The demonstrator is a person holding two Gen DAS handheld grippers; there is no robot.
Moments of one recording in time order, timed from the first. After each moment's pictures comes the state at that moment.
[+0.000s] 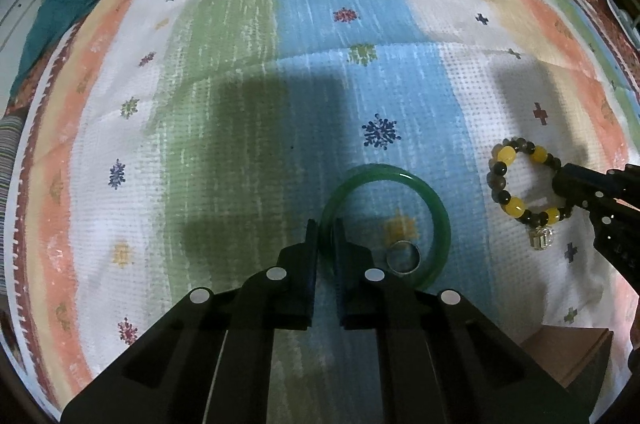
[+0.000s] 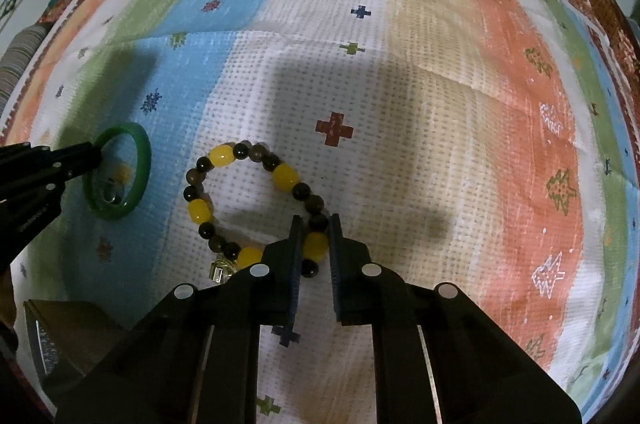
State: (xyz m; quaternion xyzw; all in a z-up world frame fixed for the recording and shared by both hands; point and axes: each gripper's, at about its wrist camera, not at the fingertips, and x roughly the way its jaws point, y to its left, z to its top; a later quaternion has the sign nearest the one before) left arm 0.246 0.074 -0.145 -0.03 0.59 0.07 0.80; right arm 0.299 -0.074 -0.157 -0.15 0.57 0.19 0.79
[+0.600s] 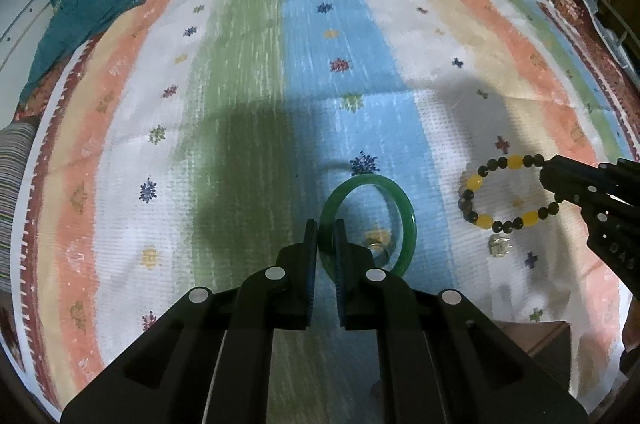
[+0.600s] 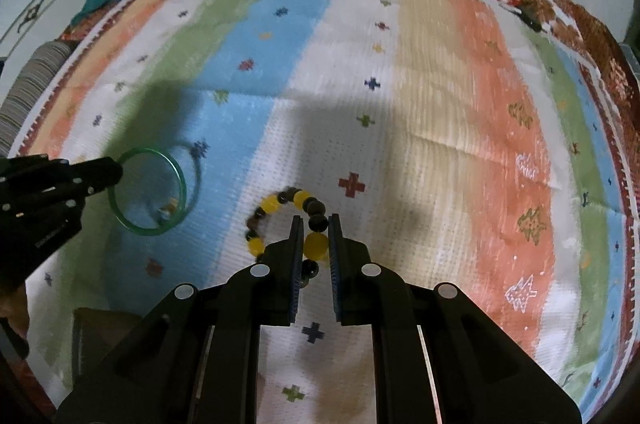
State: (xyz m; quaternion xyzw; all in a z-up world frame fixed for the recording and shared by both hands) left arm 0.231 0.075 -0.101 -0.04 0.55 0.07 0.83; right arm 0.281 -0.066 -0.103 -0.14 0.51 0.21 0.82
